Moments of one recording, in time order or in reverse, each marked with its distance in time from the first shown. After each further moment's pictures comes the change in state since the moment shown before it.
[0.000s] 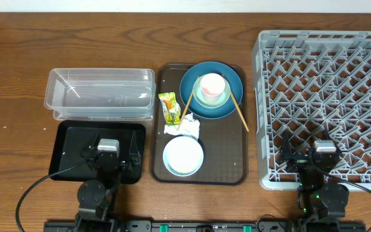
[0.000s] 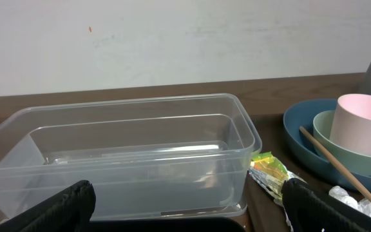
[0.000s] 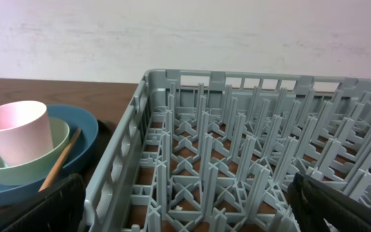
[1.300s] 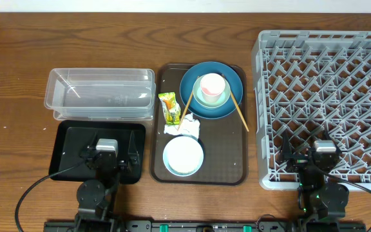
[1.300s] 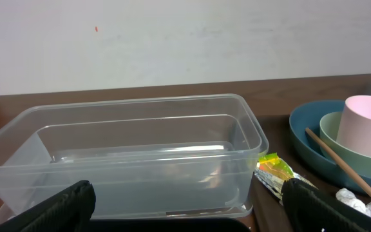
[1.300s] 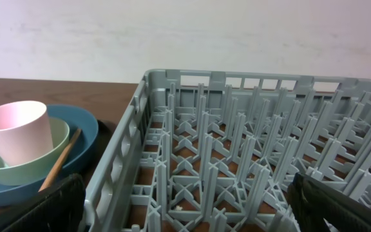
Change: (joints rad) left arm 0.017 -0.001 0.000 0.000 -0.003 0.000; right arm 0.000 0.000 0.000 0.000 0.000 0.000
